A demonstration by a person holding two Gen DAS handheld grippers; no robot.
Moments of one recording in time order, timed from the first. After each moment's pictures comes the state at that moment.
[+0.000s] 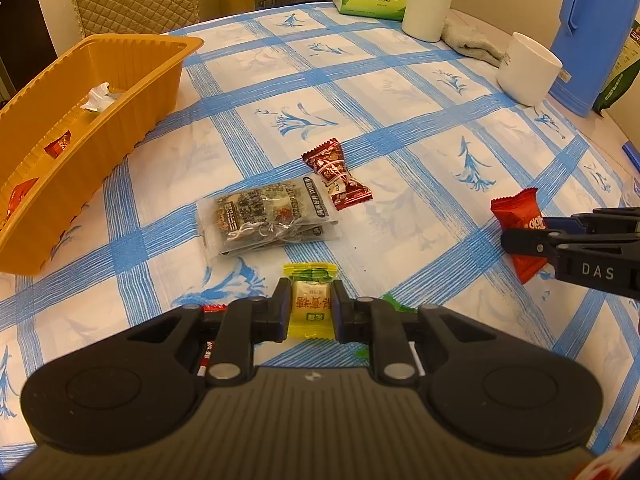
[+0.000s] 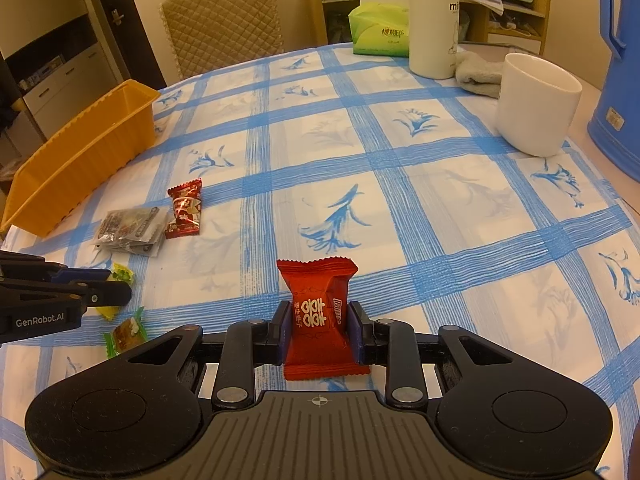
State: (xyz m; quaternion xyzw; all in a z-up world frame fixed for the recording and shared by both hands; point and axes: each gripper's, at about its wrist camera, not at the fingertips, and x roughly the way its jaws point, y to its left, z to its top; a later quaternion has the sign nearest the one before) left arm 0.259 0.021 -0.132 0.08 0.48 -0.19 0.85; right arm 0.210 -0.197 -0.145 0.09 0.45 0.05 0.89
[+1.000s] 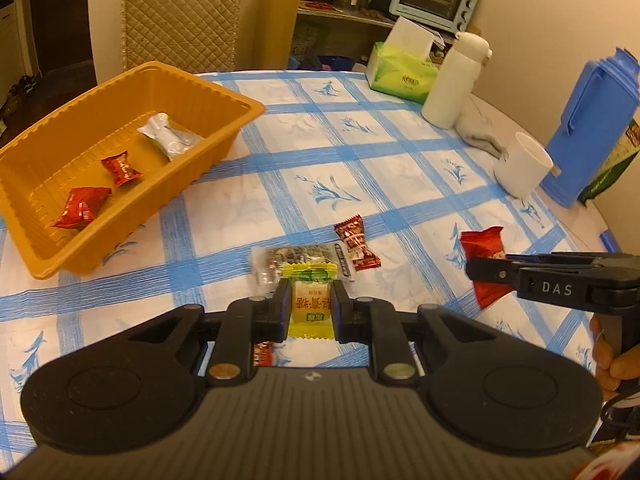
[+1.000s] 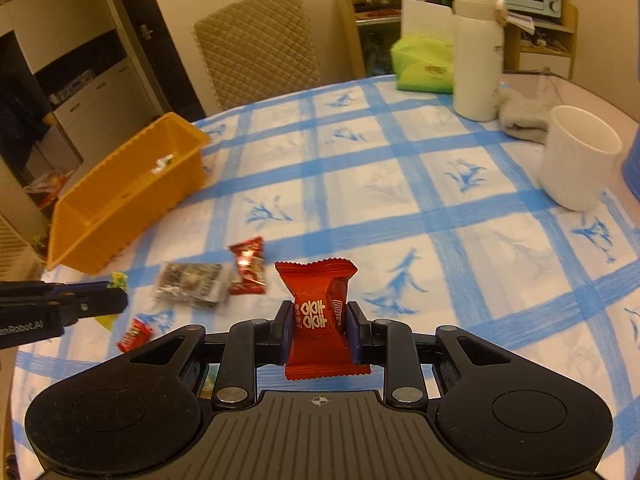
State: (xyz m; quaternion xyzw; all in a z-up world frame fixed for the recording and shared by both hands) left arm 0.252 0.071 -0.074 -0.02 0.43 -0.17 0.88; right arm 0.234 -0.176 -0.100 0.12 0.42 0.10 0.89
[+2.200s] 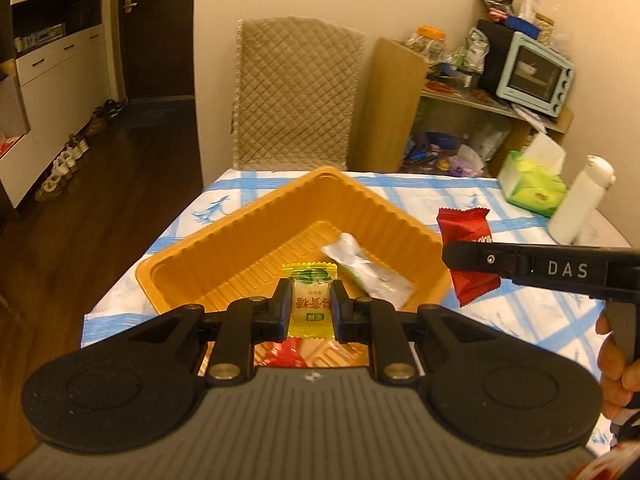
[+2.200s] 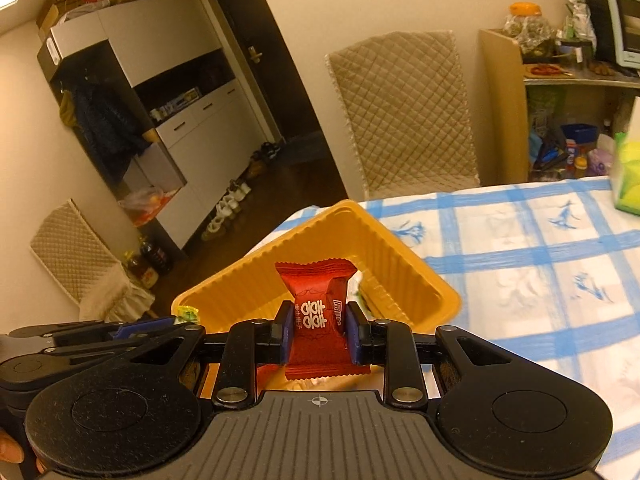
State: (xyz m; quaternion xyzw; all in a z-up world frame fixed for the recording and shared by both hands) left arm 0.349 0.211 -0.027 -0.04 0.37 -0.05 0.93; right arm 0.389 -0.006 -0.042 0.13 0.36 0.26 0.89
